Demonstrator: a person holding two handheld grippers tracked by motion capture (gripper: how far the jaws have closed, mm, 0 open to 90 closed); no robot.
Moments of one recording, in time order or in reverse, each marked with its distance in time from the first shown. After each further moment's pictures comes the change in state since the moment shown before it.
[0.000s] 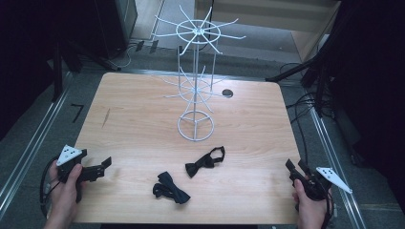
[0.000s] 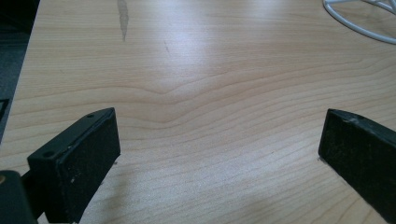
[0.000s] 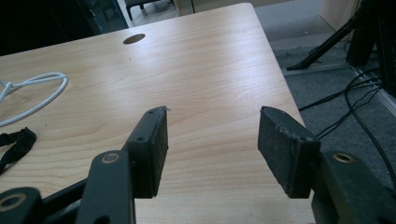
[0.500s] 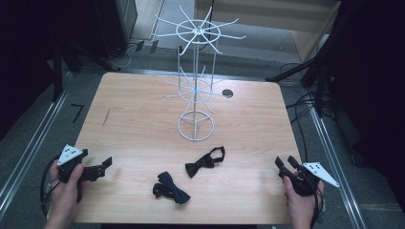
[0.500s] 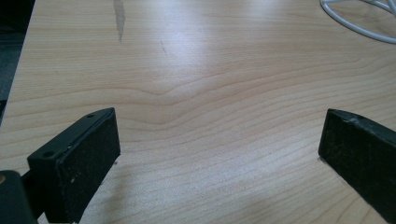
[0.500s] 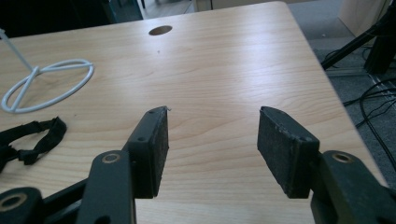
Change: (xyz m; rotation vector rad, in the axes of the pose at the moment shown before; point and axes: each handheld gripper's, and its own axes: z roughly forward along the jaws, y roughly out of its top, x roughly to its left) left arm -0.001 0.000 0.000 0.005 -0.007 0.014; right arm 0.036 0.005 0.010 0.038 0.039 -0.068
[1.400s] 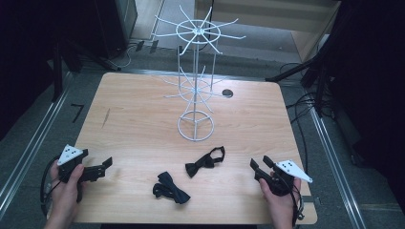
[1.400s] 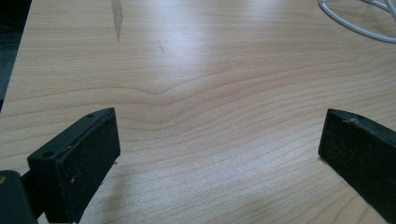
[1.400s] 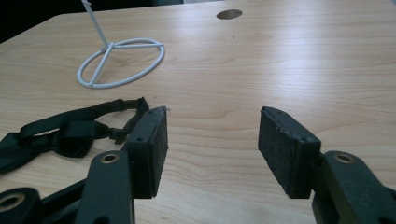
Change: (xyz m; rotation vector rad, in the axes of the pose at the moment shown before) left arm 0.000 0.000 0.000 0.000 -0.003 -0.001; right arm 0.064 -0.005 0.013 0.053 0.140 -0.080
